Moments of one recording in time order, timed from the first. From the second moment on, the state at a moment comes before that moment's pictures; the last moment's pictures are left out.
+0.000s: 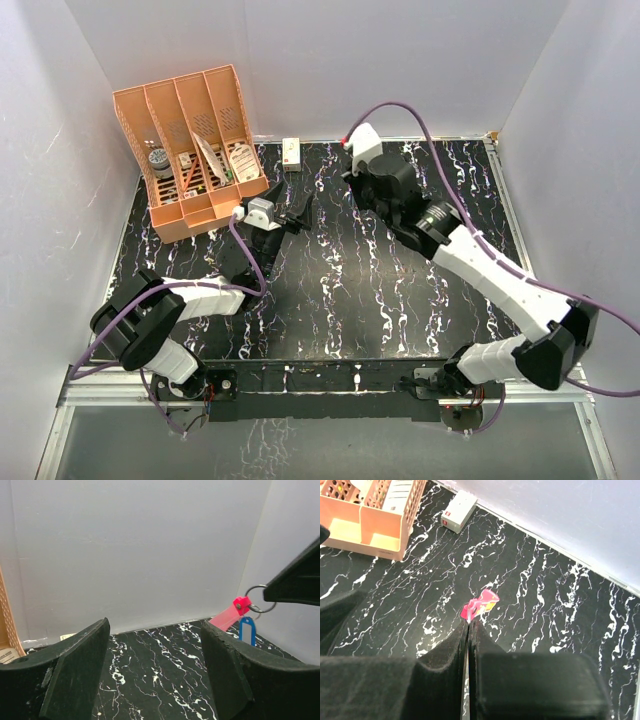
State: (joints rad) left arm -0.75 1.50 0.54 1.46 -0.30 0.05; right arm 0.71 1.30 1.33 -0.33 0.32 -0.10
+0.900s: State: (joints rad) left arm -0.75 1.64 0.54 1.47 -0.02 0.10; right arm 0.72 1.74 1.99 -0.96 0.14 0.03
